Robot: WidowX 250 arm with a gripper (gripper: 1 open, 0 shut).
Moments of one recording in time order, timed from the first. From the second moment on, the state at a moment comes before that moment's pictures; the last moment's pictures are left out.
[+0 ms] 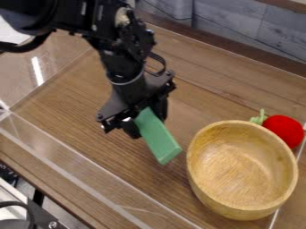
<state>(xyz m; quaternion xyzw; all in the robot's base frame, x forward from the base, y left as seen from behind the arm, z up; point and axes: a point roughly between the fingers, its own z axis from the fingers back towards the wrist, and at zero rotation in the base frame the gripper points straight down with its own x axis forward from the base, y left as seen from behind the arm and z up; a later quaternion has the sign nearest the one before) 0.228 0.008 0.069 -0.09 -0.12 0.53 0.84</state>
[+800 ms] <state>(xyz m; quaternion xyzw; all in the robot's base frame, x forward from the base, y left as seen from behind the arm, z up) 0.232 0.033 0.063 -0.06 -0.13 0.56 0.81</state>
